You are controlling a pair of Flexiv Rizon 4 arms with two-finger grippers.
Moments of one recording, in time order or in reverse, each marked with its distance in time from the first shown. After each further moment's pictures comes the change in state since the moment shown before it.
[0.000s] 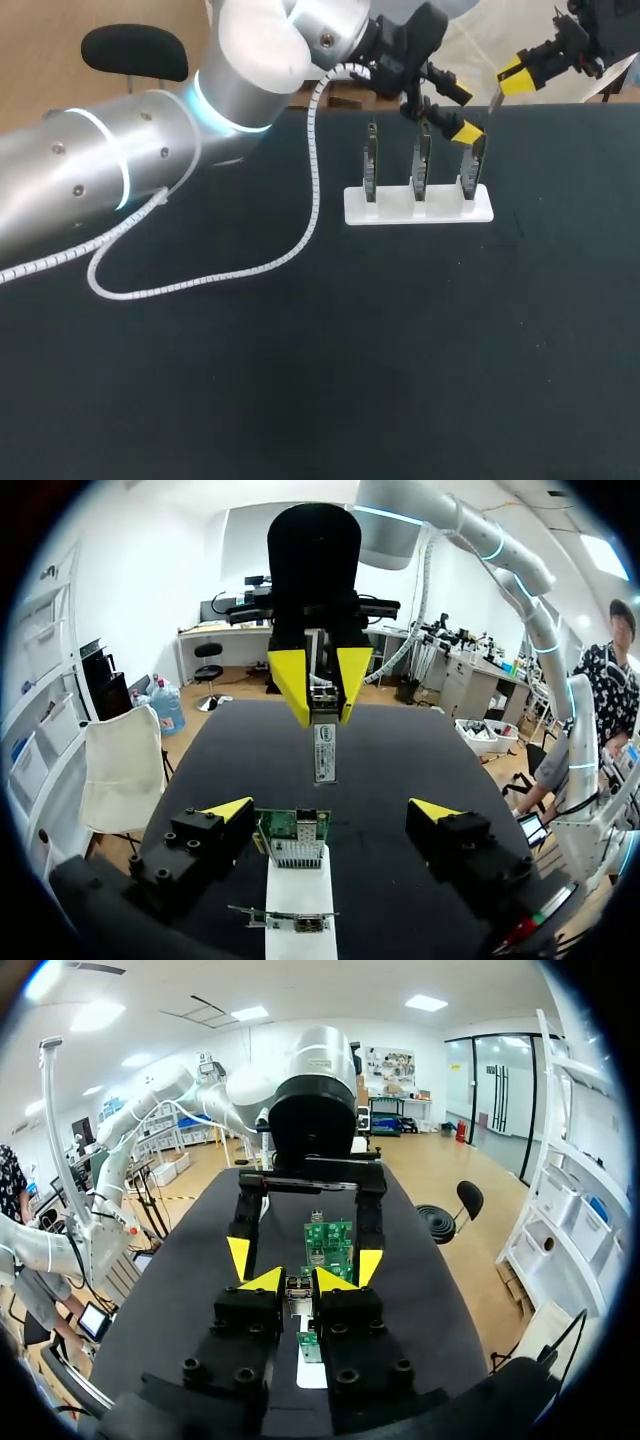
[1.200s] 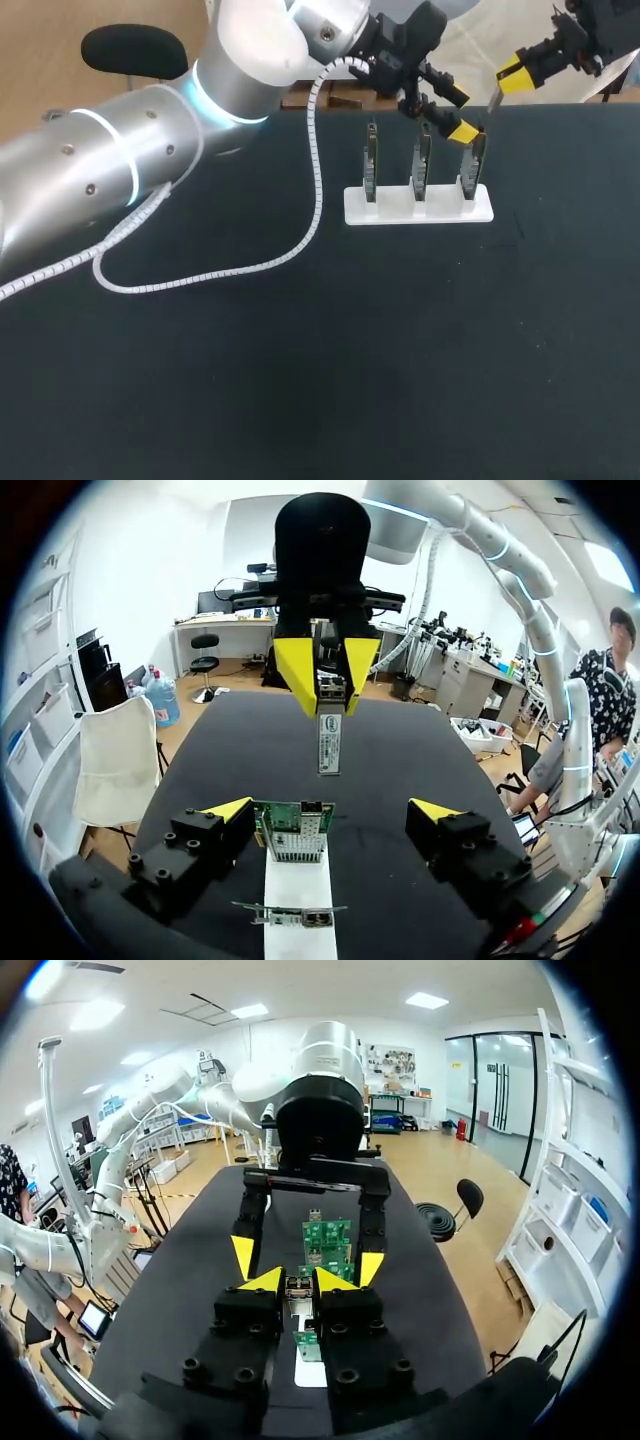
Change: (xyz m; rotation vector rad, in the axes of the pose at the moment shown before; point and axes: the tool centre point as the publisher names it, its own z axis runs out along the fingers) left arm 0.005 0.005 0.000 0.029 0.018 -0.022; right arm -0.001 -0.003 0.000 -0.001 0.012 0.000
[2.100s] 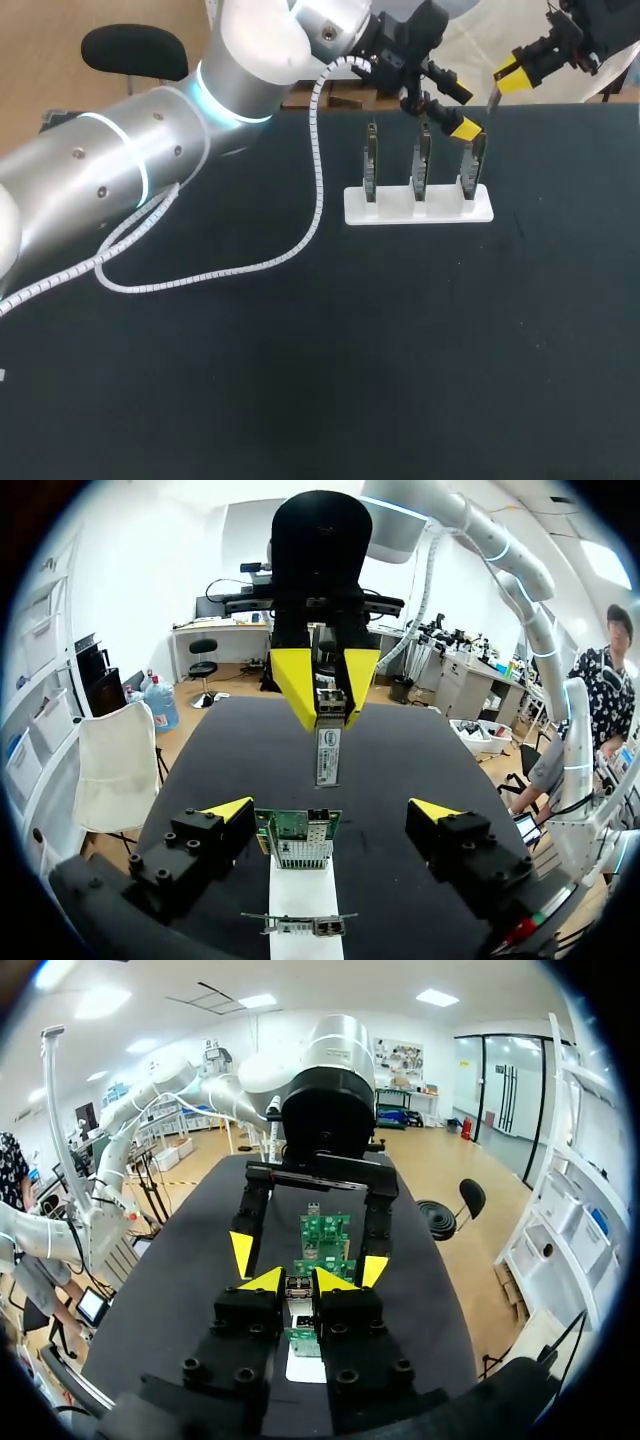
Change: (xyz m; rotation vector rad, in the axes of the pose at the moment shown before) left arm -0.004 0.005 0.003 0.006 -0.019 0.013; right arm 0.002 -0.006 0.002 -0.010 0.044 -0.044
